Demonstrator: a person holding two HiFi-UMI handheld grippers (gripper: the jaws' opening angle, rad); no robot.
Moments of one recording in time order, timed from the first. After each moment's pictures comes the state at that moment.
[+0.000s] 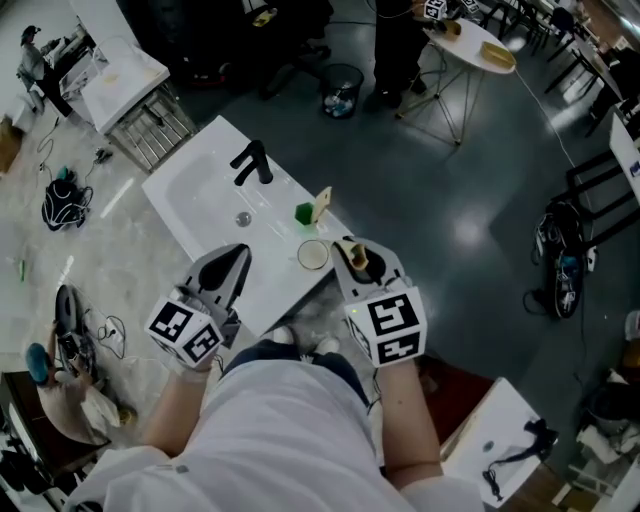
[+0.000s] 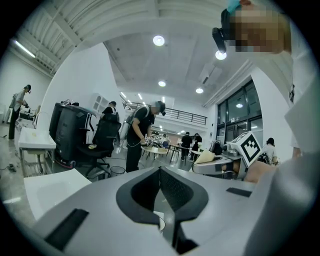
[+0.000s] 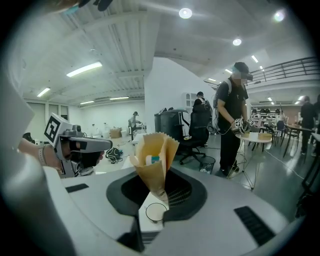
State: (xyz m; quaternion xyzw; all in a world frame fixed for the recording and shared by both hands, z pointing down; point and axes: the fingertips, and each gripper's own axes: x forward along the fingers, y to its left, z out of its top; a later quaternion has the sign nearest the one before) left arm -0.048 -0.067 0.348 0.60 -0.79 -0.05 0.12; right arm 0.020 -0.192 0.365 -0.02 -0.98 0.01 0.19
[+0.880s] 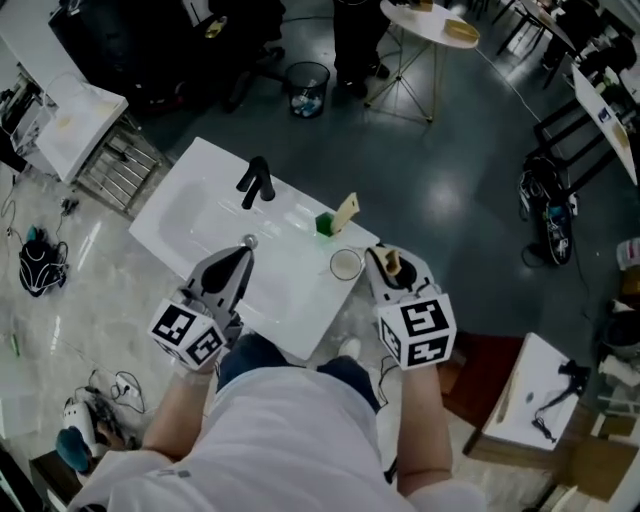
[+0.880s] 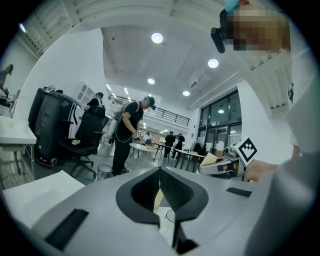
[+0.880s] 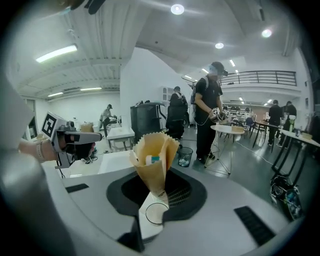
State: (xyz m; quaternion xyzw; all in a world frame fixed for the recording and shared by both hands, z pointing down) left arm -0.171 -0.025 0.375 0.69 -0.71 -0.06 0.13; right arm -0.033 -0.166 0.396 0.15 -0.96 0.03 0.23
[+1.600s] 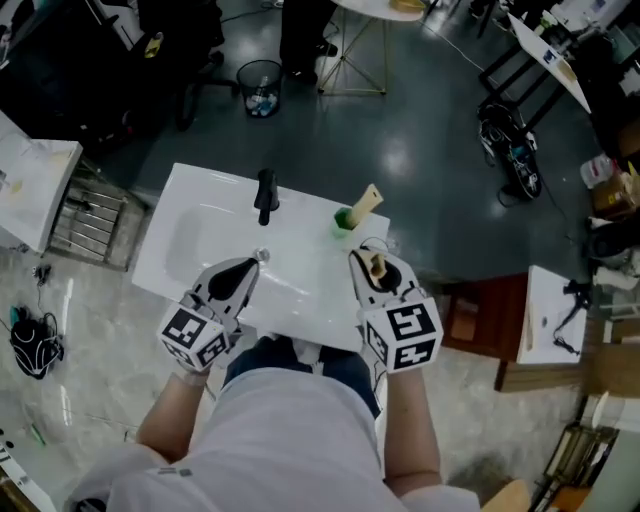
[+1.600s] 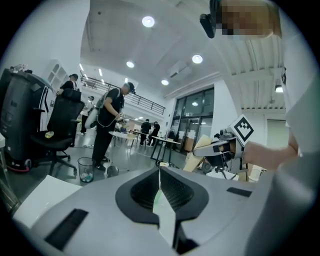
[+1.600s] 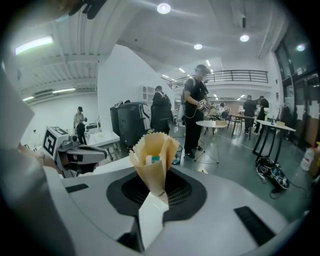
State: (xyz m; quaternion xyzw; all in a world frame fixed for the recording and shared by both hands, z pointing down) left arm -0.286 0.016 0.416 0.81 -0.57 0.00 0.15; right arm -0.148 -0.072 0.395 0.29 -0.93 0.08 0.23
